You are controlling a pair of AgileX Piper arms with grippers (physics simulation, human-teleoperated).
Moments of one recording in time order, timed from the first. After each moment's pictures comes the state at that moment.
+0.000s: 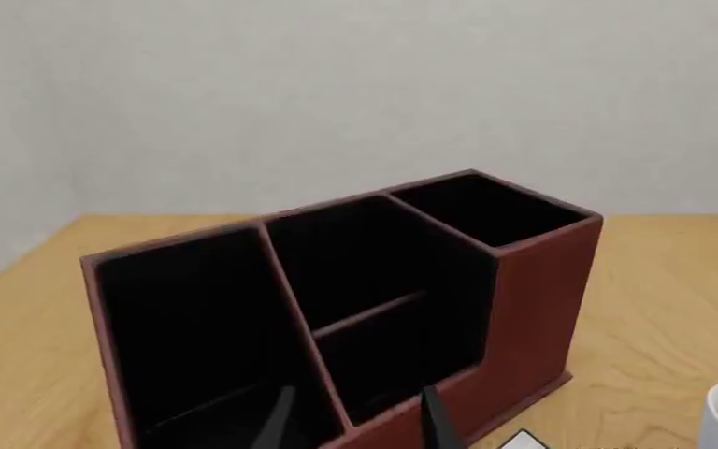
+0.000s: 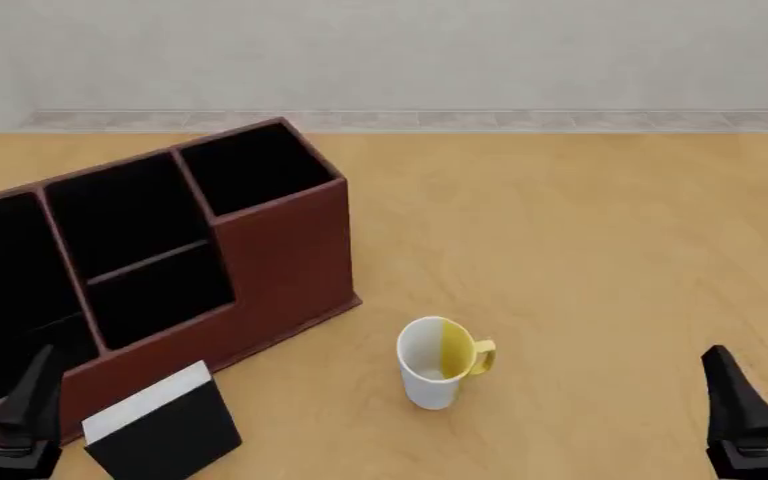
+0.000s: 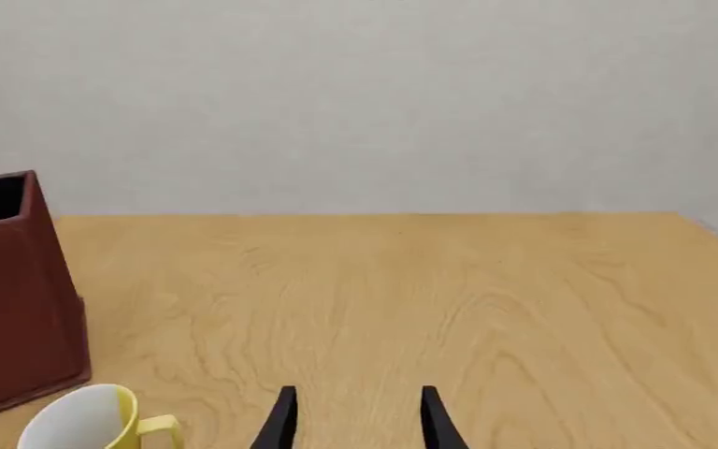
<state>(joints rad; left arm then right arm) 0.00 0.03 0.00 -0.02 0.00 0.00 0.02 0.00 -0.02 0.00</state>
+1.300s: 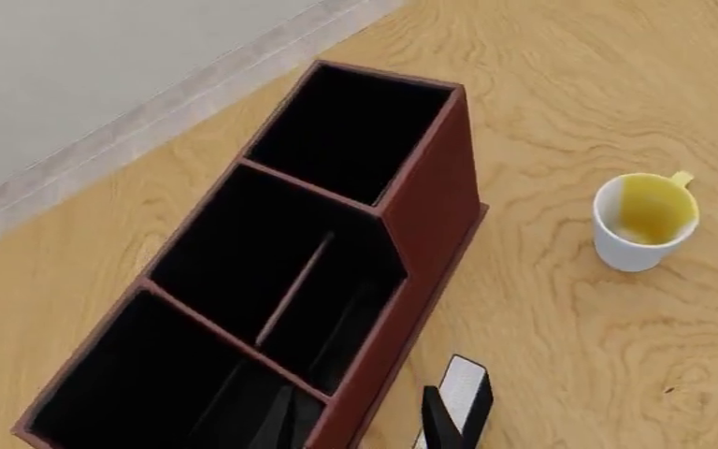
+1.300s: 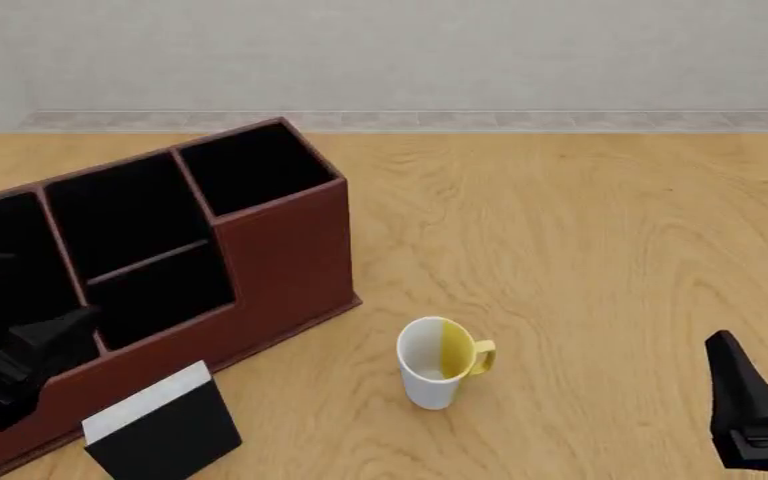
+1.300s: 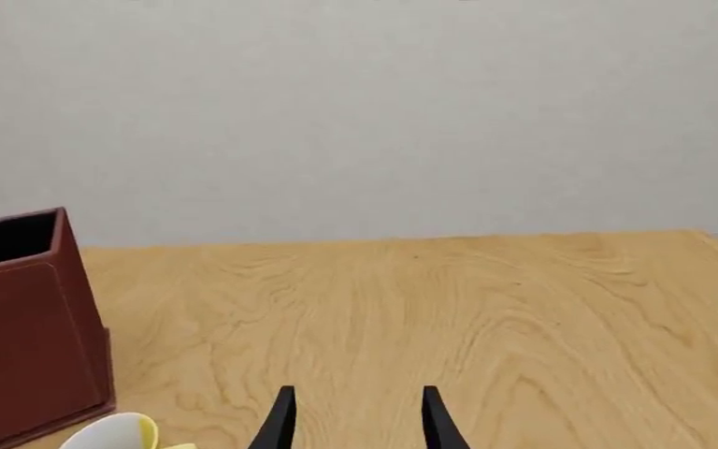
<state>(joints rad) -0.27 0.52 -0.71 0.74 0.34 0.02 0.07 -0.02 -0.11 0.05</state>
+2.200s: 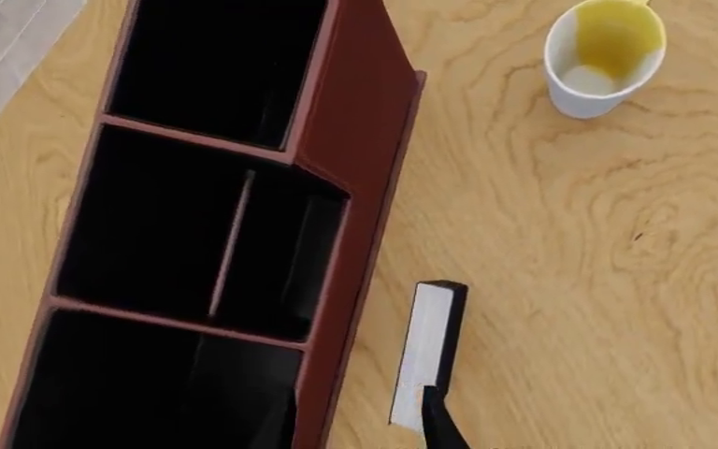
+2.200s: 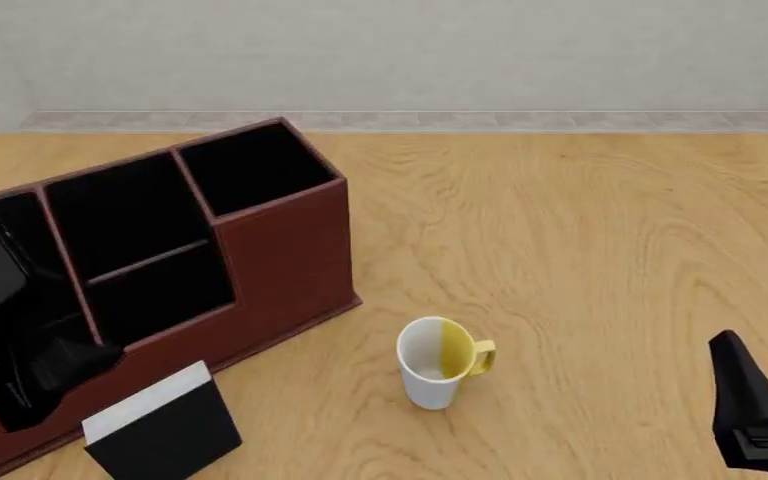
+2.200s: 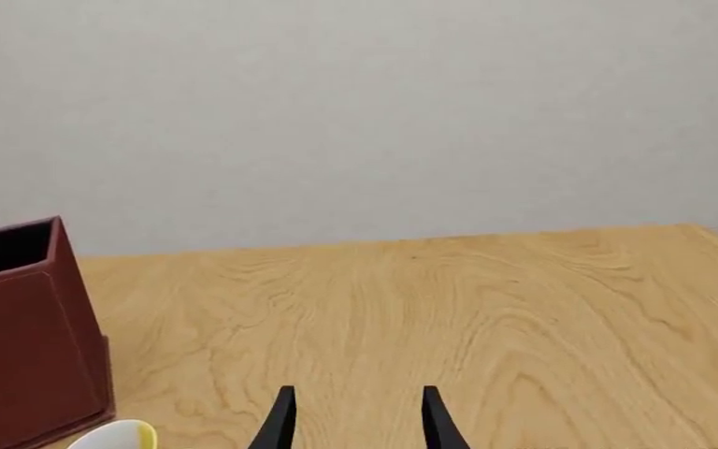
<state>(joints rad) -0.33 0.78 -0.90 1.08 0.51 0.01 0.06 -0.01 -0.11 0.07</state>
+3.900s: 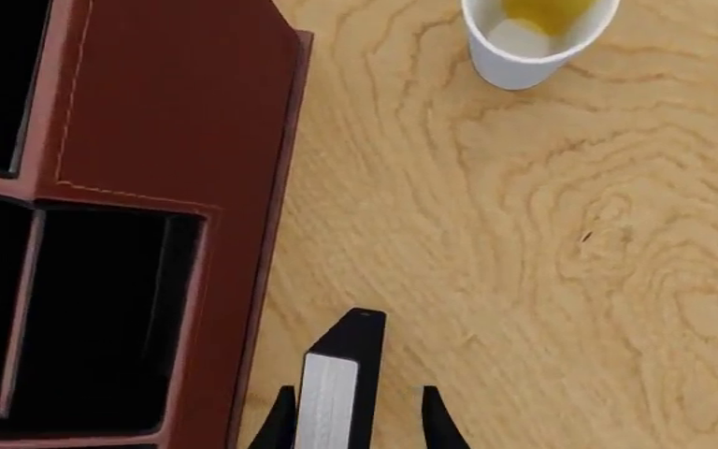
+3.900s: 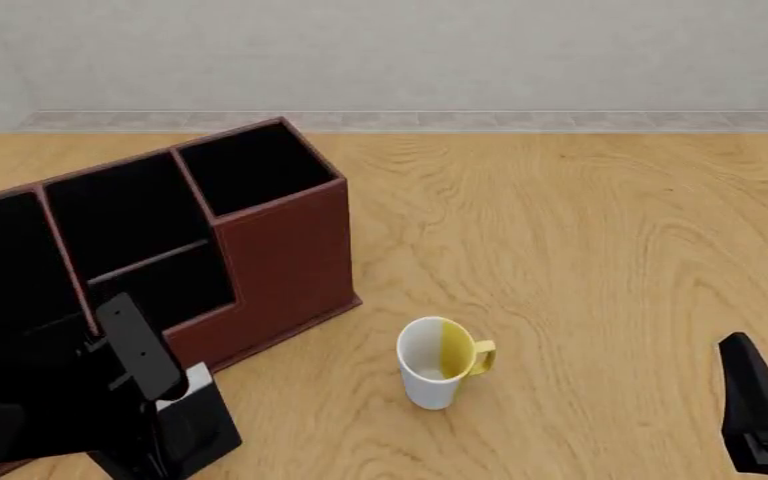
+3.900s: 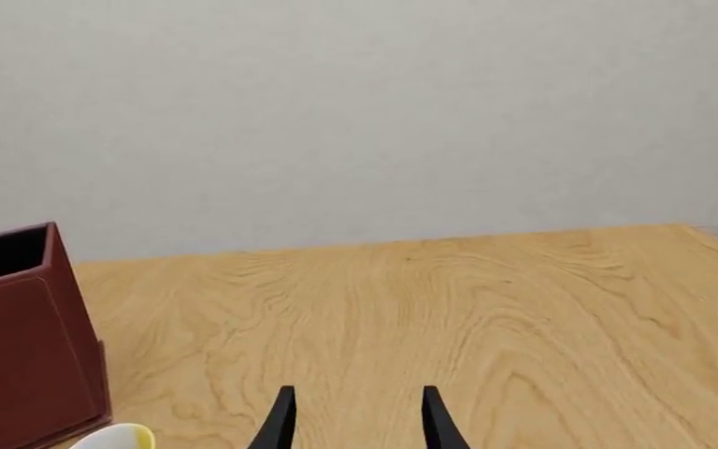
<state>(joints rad) -0.54 0.92 -0.54 0.70 0.33 -0.01 0.01 -0.03 -0.04 0.07</state>
